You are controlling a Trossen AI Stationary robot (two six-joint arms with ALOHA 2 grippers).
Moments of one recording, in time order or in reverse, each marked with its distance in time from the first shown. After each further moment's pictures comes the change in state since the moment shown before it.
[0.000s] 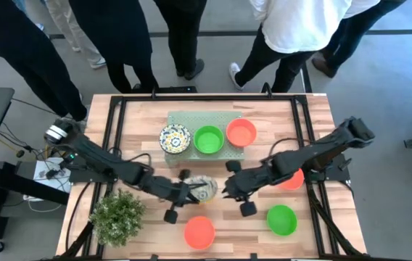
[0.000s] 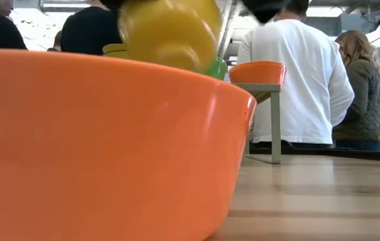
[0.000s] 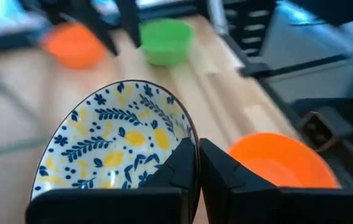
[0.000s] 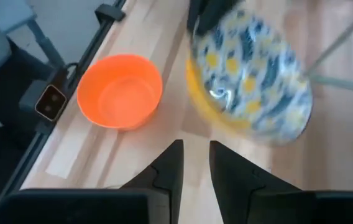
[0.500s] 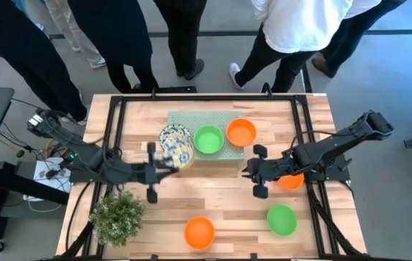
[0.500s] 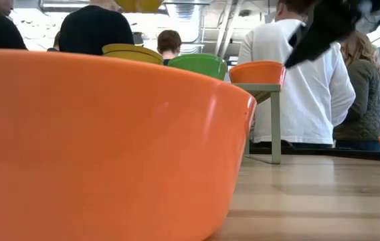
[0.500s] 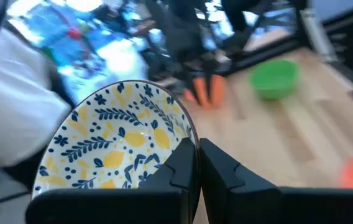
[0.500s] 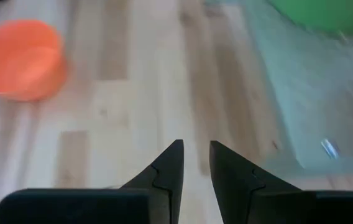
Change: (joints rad) left arm -0.093 -0.395 0.032 -0.266 -0.510 0.269; right arm -0.016 -0.315 -0.348 -0.032 0.248 0.251
